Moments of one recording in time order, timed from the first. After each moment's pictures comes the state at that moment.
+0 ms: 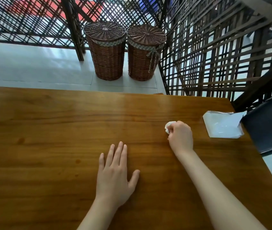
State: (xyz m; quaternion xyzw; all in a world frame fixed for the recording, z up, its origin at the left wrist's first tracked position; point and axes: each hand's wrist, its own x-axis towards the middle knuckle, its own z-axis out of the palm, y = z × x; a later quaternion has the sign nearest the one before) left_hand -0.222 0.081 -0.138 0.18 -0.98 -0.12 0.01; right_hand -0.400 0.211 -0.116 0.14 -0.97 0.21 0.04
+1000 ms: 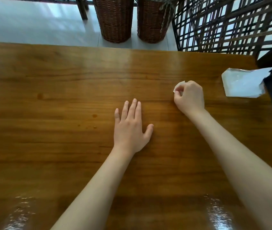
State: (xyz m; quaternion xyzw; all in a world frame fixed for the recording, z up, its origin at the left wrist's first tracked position) left_hand -0.223 0.079 -0.138 0.17 -0.98 -0.10 0.03; right_hand -0.384 0.199 -0.108 0.16 -0.97 0.18 0.02
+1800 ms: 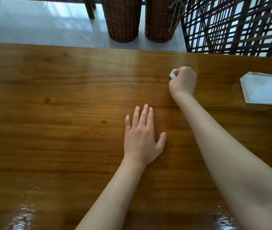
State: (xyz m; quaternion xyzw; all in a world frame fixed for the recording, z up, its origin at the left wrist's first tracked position) left_hand -0.225 0.078 -0.137 0.17 -0.98 -0.12 0.03; right_hand -0.419 0.113 -0.118 0.04 -0.96 0.28 0.03
